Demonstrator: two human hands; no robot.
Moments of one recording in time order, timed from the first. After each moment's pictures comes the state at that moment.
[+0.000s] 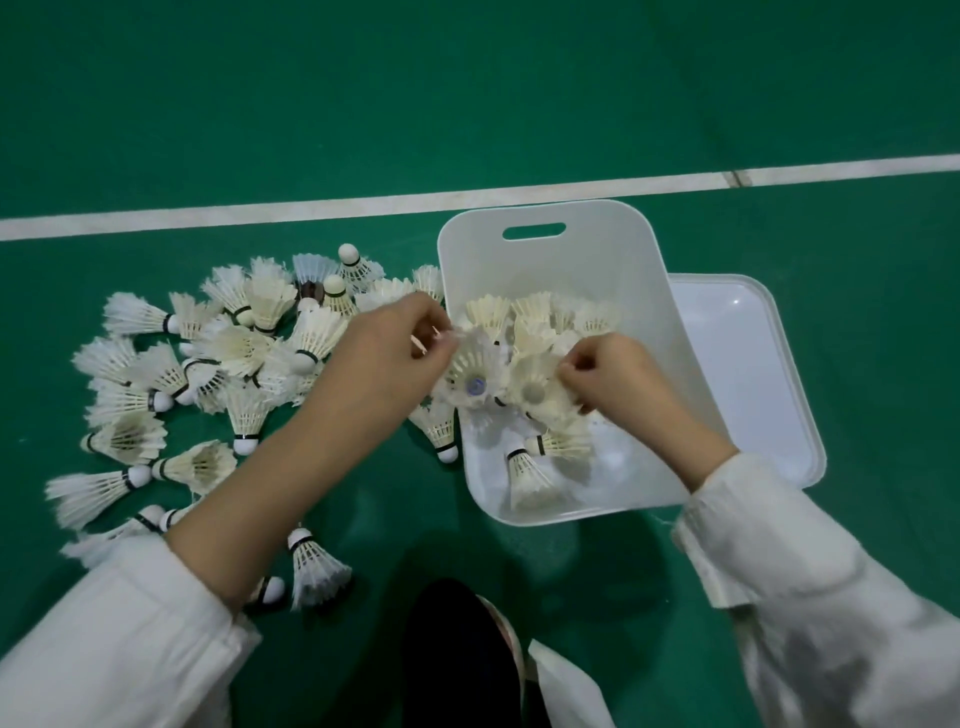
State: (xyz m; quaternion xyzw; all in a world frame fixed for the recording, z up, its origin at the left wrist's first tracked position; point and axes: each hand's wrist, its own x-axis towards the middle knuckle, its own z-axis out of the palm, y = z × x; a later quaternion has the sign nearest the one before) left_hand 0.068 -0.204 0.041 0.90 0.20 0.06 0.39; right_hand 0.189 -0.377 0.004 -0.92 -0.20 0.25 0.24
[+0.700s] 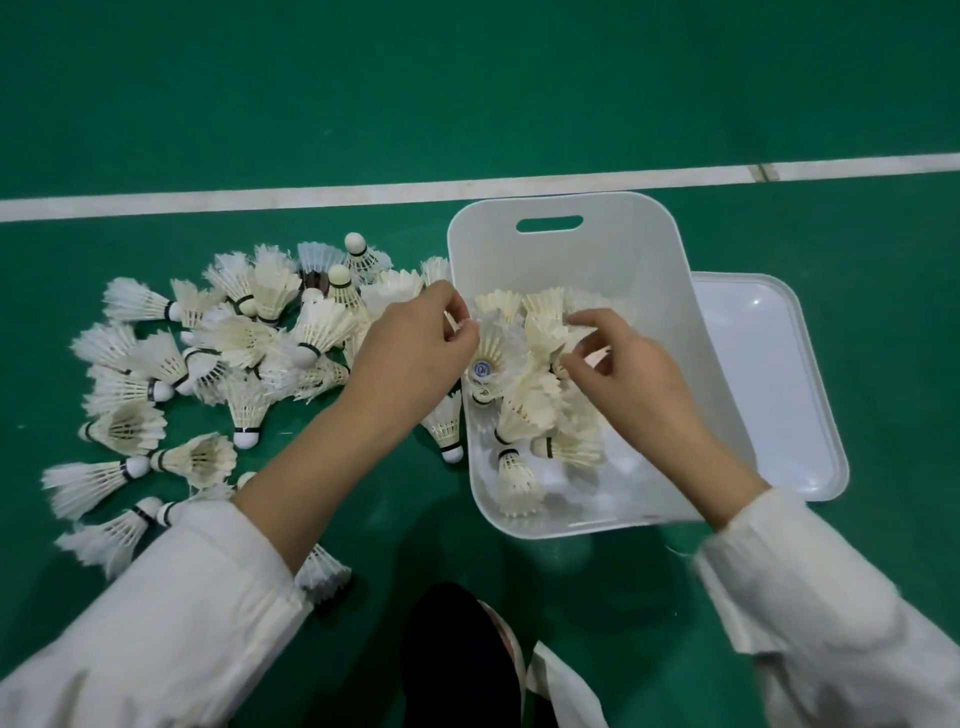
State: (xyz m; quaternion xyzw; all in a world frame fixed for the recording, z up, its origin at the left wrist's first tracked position) left_hand 0.096 -0.208 0.016 0.89 0.25 0.04 0.37; right_hand 0.187 -0.380 -0.002 -0.90 -0.26 0.18 0.30
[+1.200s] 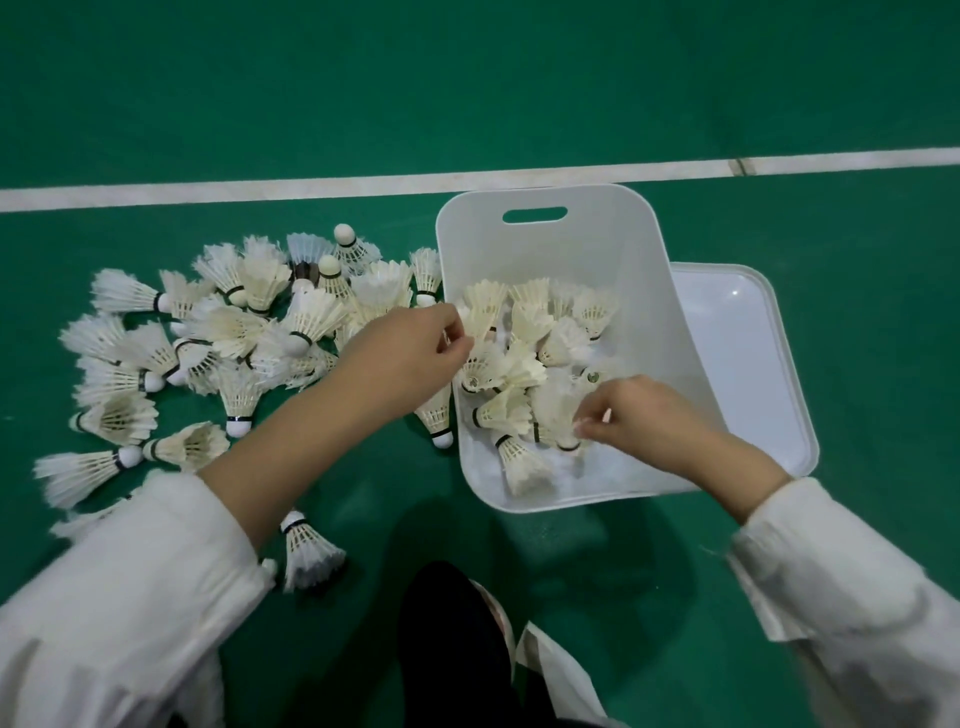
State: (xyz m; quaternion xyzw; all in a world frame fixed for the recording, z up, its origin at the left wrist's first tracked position) left_hand 0.088 -0.205 0.020 0.94 0.16 -0.08 0.28; right_hand 0.183 -0.418 0.000 -0.89 -0.34 0.31 0.05
